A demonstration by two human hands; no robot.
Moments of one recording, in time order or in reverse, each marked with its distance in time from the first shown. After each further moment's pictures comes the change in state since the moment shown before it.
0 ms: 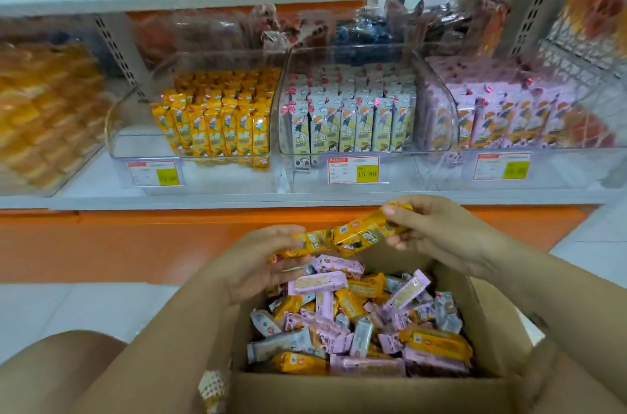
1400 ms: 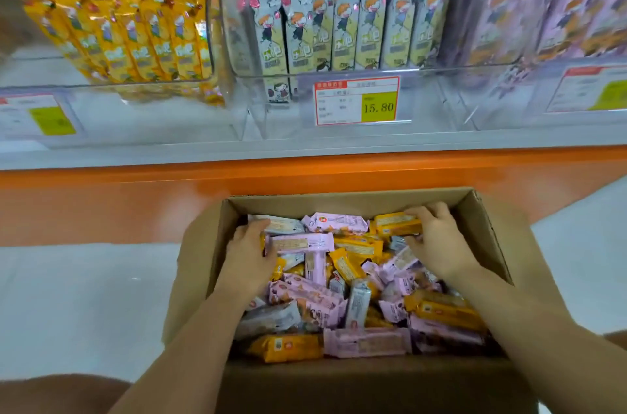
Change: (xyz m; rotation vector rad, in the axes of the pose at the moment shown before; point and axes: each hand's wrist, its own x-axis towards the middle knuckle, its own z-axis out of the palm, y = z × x) left_hand 0.117 -0.118 -0.047 1.089 0.367 0.120; right_hand 0.097 0.184 -0.056 -1.055 0.299 0.108
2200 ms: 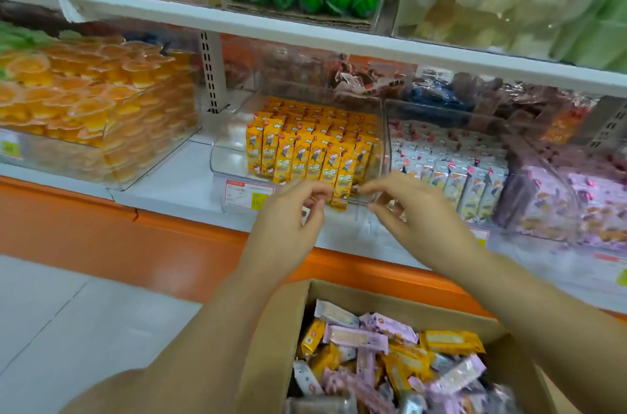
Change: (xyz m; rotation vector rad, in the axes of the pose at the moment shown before) left_hand -0.047 0.042 -0.206 -0.396 0.579 0.638; right_hand -0.058 -0.276 -0.136 -0.071 0.383 -0.940
